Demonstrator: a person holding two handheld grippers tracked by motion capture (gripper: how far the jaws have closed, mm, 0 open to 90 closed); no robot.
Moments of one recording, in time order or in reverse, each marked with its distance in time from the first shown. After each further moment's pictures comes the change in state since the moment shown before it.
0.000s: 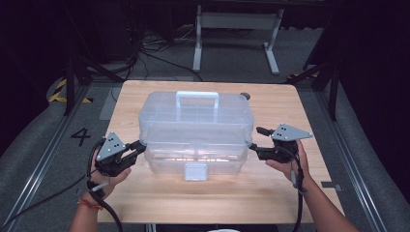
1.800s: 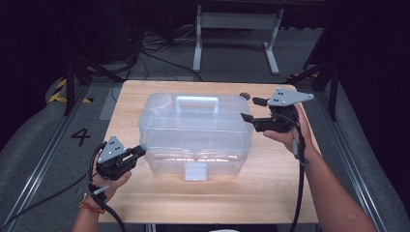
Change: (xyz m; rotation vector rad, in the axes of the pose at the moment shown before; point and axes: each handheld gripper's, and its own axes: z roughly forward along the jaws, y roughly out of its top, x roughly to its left) left arm -0.004 -0.008 0.002 0.024 -0.019 -0.047; right arm -0.021 0.096 -0.004 0.010 0.017 -0.069
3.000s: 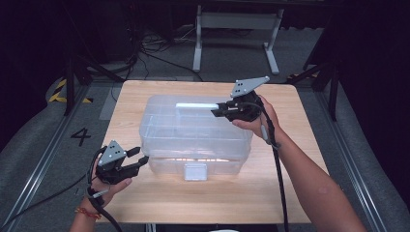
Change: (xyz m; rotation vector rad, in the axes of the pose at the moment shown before) left arm -0.001 -0.012 0.001 0.056 -0.021 -0.014; right arm 0.016 0.043 0.078 0.085 0.312 -0.072
